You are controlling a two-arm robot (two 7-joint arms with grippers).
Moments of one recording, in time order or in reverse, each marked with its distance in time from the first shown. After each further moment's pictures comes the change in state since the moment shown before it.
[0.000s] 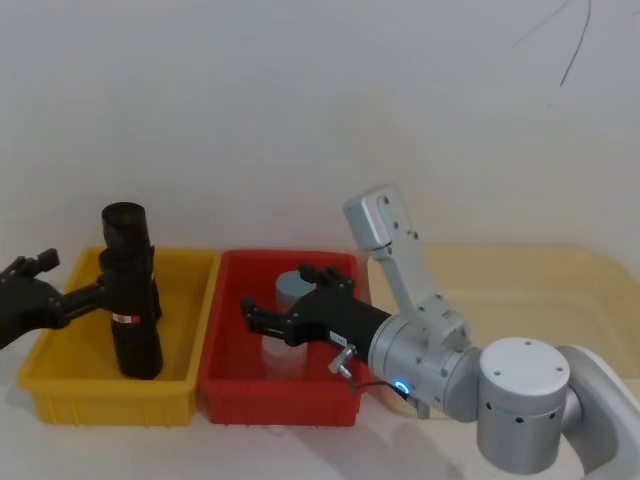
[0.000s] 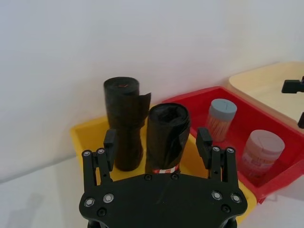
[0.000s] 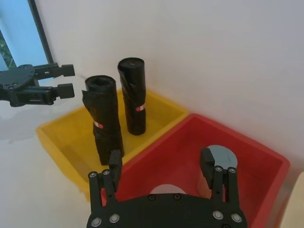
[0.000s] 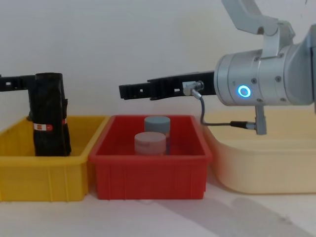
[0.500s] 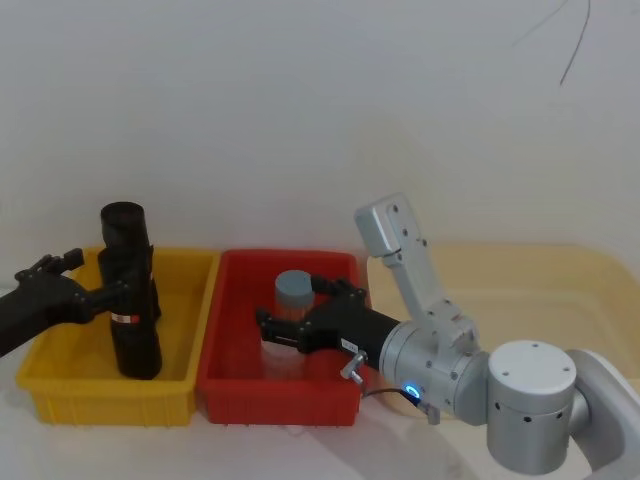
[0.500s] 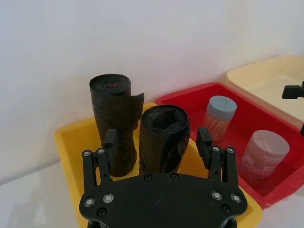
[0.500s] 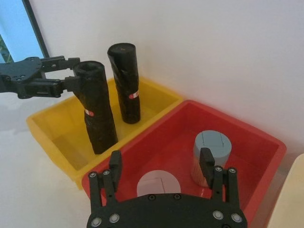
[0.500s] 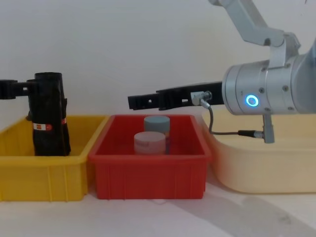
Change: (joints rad) left arm -0.093 -0.017 0.075 0.088 0.013 0.014 -0.017; right arm 0.006 0.015 0.010 0.037 0.016 0.008 0.018
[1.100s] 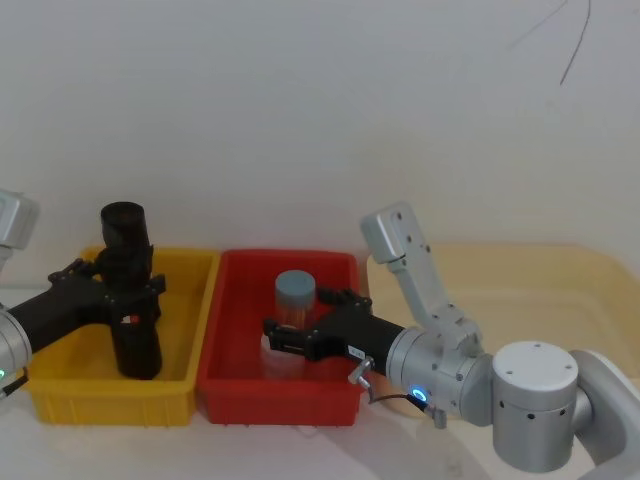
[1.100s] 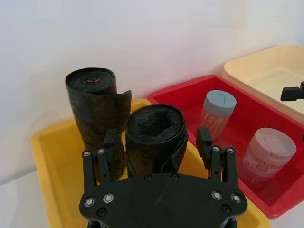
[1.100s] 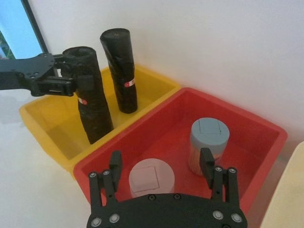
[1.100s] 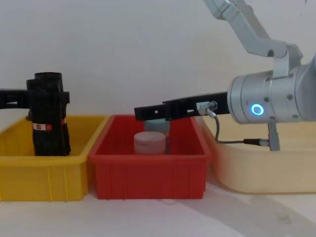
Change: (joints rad) left arm -0.092 -0.031 0.083 0.107 0.022 -0.011 -0.023; right arm 0.017 0.014 -0.004 0.045 0.018 0.006 0.020
